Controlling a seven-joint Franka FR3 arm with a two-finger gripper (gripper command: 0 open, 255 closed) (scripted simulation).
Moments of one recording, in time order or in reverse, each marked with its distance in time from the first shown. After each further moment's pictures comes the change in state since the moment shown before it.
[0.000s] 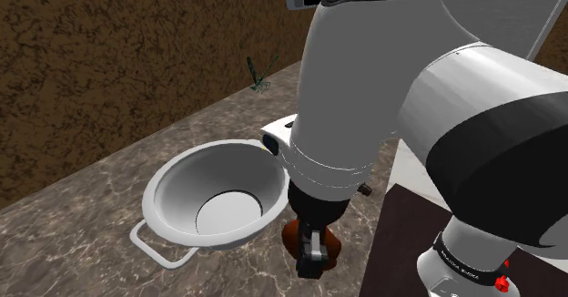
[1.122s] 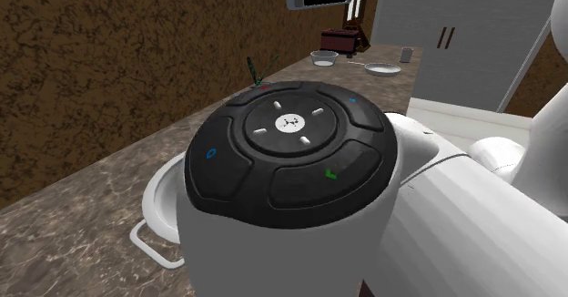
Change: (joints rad) arm -0.054 0.359 0.262 0.220 -0.148 0.111 0.321
